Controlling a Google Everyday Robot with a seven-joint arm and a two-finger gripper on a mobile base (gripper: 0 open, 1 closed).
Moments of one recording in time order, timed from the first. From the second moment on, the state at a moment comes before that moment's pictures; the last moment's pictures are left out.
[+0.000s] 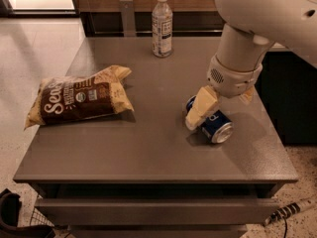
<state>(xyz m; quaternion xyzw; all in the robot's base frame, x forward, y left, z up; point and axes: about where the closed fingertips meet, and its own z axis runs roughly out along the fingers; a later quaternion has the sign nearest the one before) 0.488 -0.151 0.851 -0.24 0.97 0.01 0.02</state>
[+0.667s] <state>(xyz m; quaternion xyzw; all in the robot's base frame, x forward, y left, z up) 0.497 -0.146 0.851 -0.26 0.97 0.01 0.04</state>
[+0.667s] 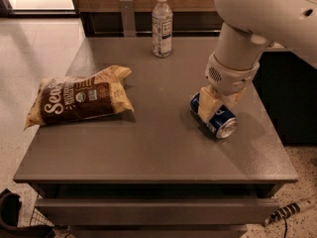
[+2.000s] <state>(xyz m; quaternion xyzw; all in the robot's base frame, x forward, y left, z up) 0.493 -0.142 0.870 -0.28 0.96 0.01 0.06</state>
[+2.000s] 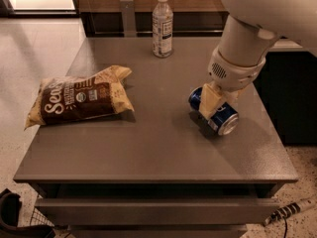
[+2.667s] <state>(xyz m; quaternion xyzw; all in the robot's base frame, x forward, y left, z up) 0.485 -0.128 0.915 -0.35 0.93 0.04 0.13</state>
